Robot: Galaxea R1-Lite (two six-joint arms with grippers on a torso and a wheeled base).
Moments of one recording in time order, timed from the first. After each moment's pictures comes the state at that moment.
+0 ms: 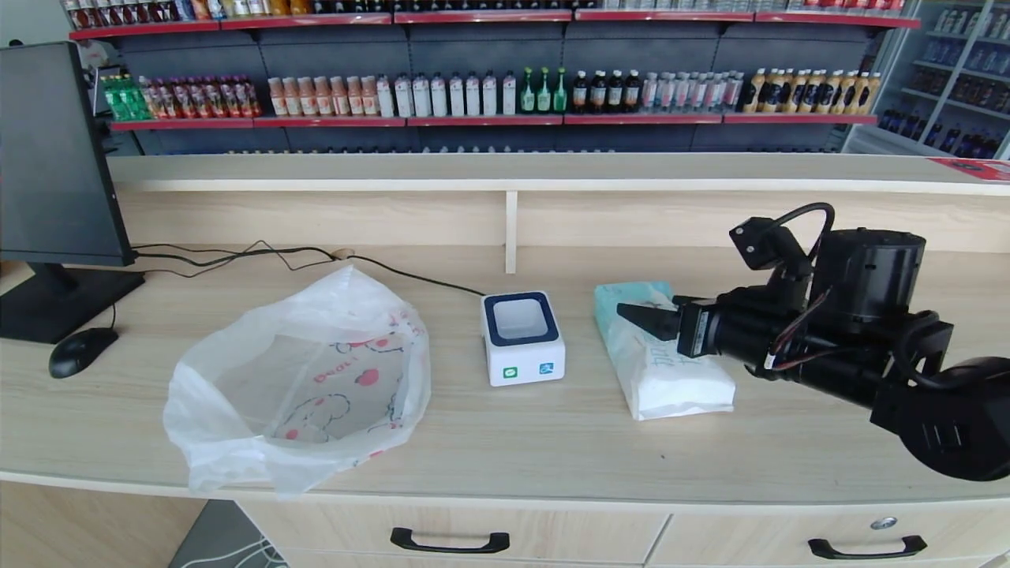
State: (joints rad) left arm 0.00 0.00 0.00 0.00 0.01 -0.03; right arm 0.35 1.76 -0.80 -0.75 0.19 0.15
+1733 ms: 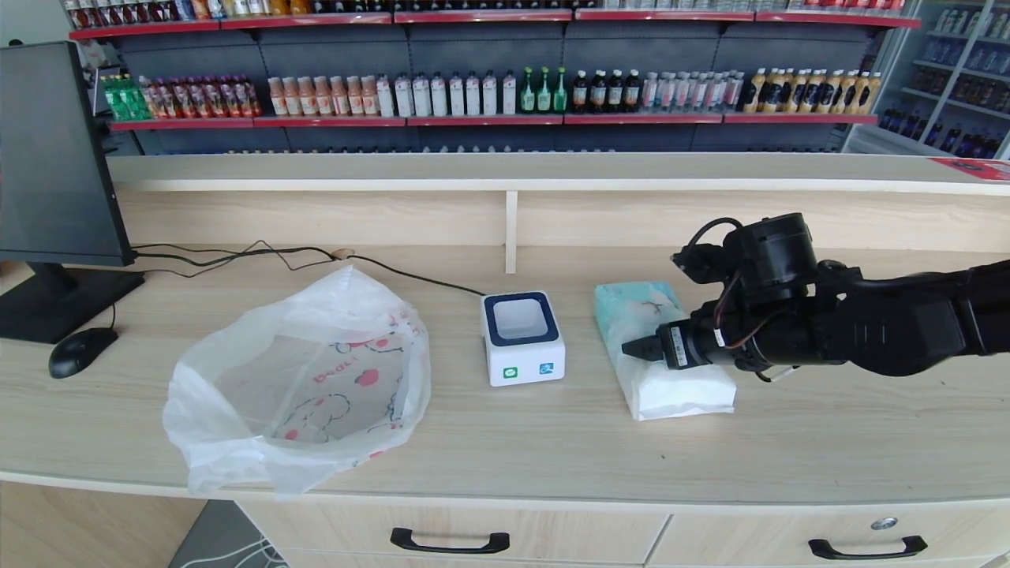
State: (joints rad) left arm 0.00 0.00 0.00 0.00 0.01 -0.03; right arm 0.35 1.88 -1.16 -0.06 -0.01 0.03
